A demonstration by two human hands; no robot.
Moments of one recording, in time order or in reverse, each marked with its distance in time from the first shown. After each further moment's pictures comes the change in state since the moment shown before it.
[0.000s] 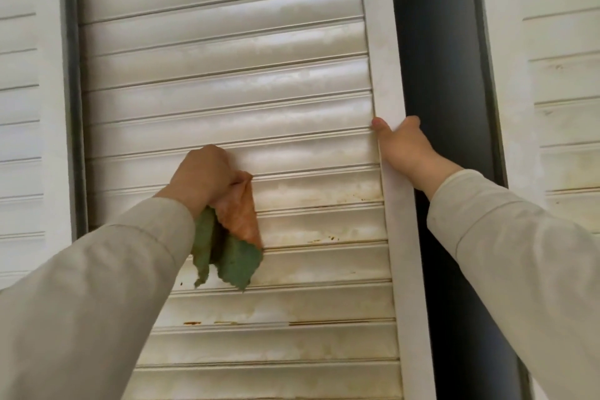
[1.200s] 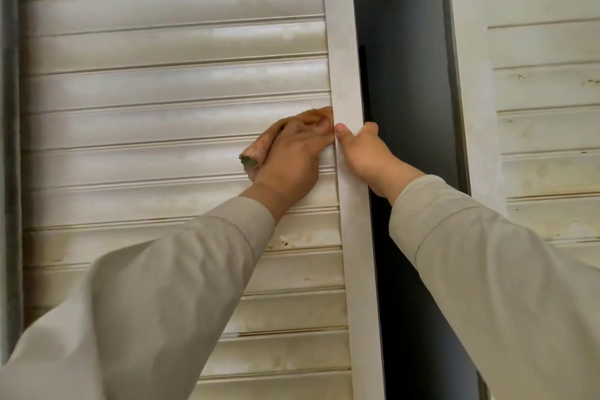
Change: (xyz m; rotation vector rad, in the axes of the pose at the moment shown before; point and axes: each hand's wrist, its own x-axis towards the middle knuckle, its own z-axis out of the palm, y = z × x) left_hand 0.002 0.146 0.074 -0.292 0.516 0.887; right_hand 0.003 0.004 0.008 0.009 -0.123 -0.025
